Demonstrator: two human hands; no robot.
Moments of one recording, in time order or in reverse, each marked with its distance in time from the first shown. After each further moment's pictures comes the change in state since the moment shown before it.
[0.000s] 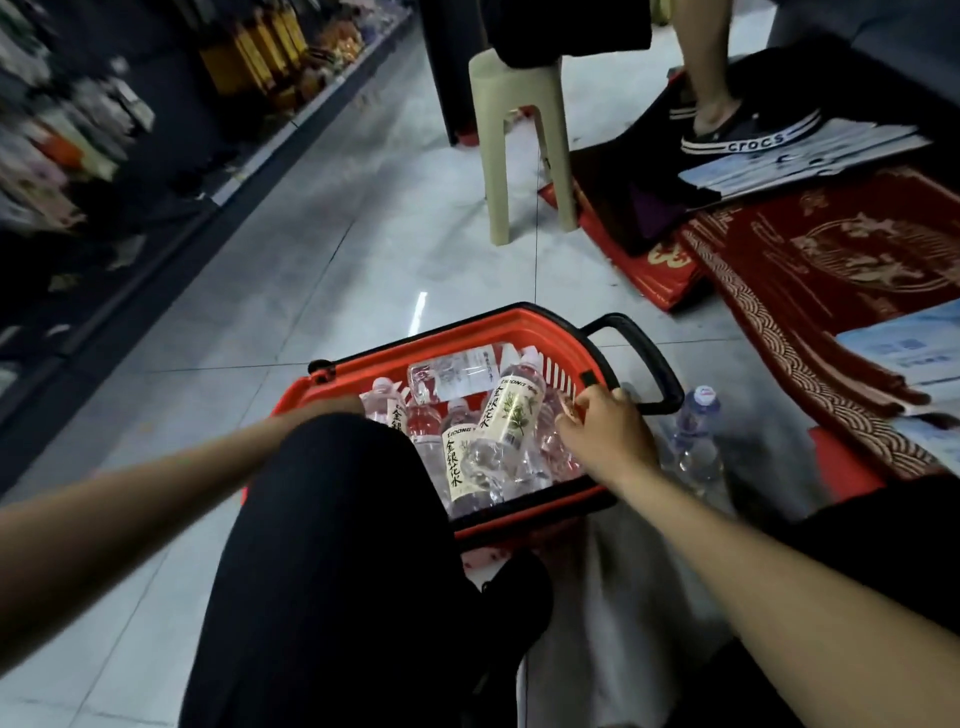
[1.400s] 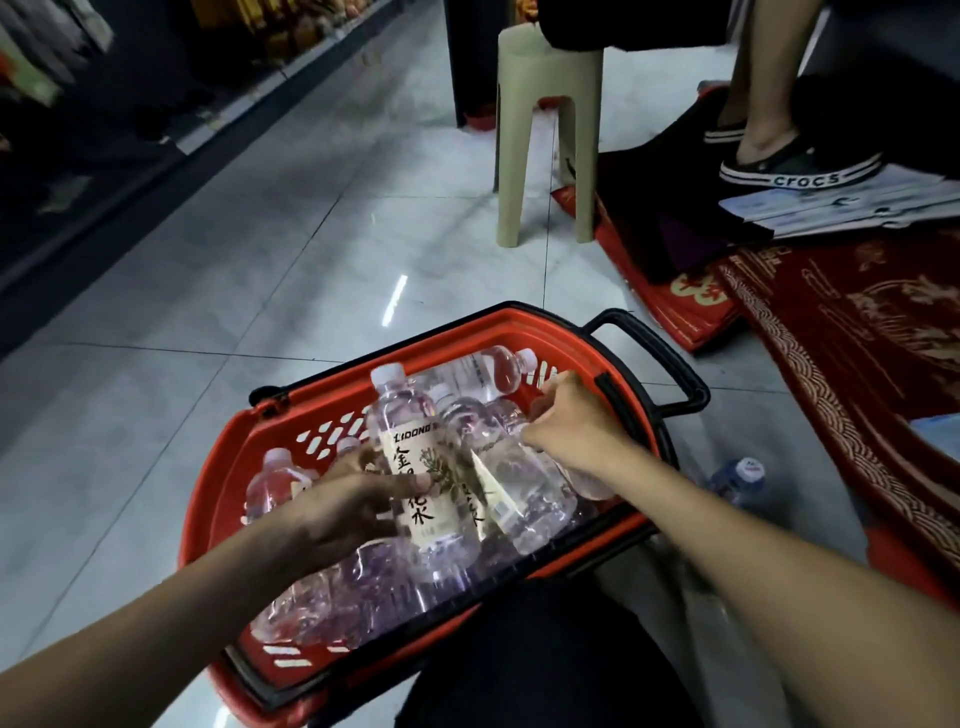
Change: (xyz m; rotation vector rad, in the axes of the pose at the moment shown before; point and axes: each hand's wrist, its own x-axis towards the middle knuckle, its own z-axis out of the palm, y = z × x) left_hand 0.077 -0.004 0.052 -1.653 -0.360 0.135; right_hand 0.114 -0.088 0.040 0.048 -0.312 -0.007
